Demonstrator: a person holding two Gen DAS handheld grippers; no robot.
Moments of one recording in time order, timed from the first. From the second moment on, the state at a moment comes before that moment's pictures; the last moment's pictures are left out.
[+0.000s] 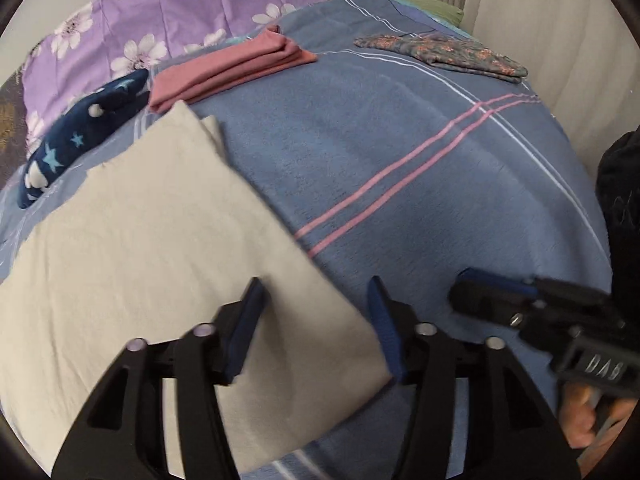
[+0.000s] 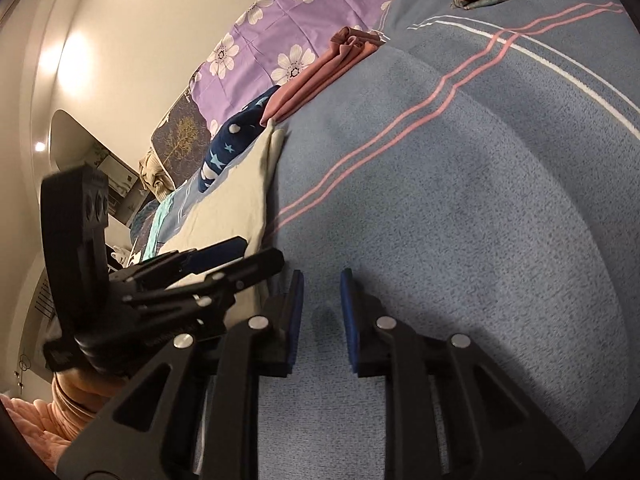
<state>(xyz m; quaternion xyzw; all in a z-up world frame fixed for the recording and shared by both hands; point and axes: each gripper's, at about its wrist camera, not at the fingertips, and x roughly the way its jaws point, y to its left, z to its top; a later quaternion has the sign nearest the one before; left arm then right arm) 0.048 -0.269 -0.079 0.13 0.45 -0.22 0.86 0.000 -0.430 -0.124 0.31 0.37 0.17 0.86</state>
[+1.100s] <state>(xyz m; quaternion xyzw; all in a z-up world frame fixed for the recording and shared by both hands) 0.055 -0.250 -0.073 0.05 0.47 -0.24 0.85 0.026 -0.412 -0.095 0.17 0.42 0.14 0.88</state>
